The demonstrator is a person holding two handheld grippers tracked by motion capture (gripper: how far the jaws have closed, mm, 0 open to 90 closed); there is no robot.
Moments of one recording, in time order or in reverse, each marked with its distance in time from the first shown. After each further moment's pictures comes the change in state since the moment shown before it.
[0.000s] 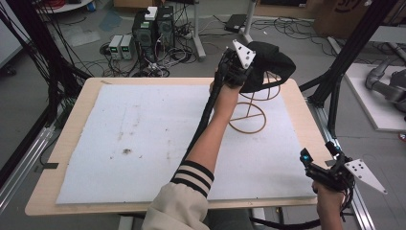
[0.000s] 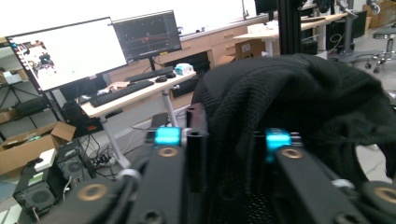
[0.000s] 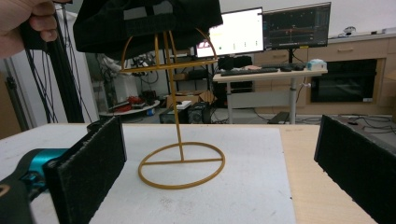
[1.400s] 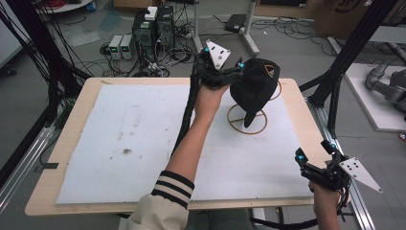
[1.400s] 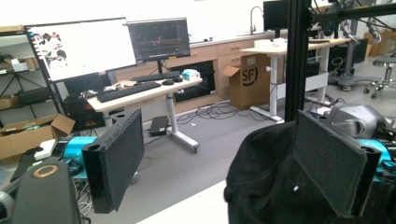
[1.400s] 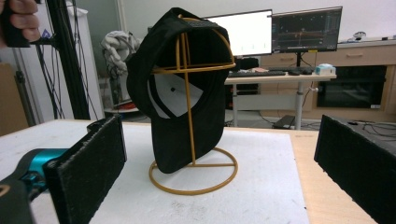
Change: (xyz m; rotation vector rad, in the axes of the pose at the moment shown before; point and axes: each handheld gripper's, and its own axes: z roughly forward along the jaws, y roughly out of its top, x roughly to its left) left arm 0.044 -0.010 -0.043 -0.055 0.031 -0.113; right arm 0.015 0.004 0.005 0.001 0.027 -0.025
